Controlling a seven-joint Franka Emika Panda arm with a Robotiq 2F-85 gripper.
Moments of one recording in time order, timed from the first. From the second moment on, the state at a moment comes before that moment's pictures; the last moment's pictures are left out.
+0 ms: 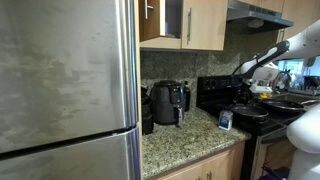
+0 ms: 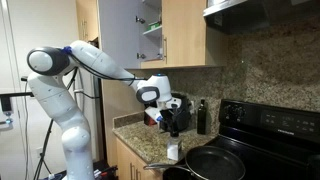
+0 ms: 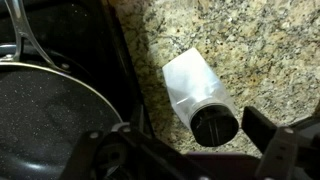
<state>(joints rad) -0.08 -0.37 -0.36 -2.54 0.02 2.41 -0.30</state>
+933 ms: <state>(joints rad) 0.00 -0.57 -0.23 -2.54 0.05 2.38 -0.34</state>
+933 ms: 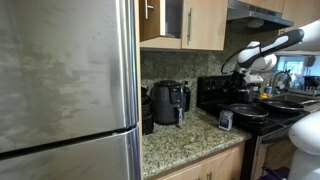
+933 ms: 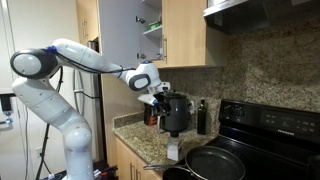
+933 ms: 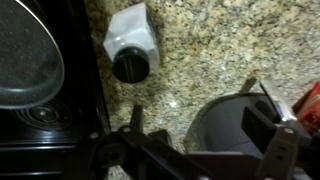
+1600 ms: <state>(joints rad) 0.16 -0.77 -0.20 -2.65 0.17 2.27 -0.36</state>
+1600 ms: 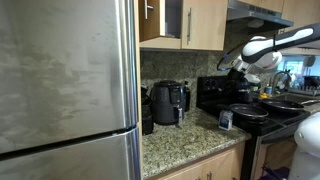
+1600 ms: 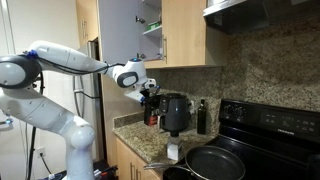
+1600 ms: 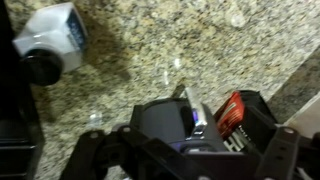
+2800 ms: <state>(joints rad) 0.34 -0.36 0.14 -2.64 0.25 2.82 -0.08</state>
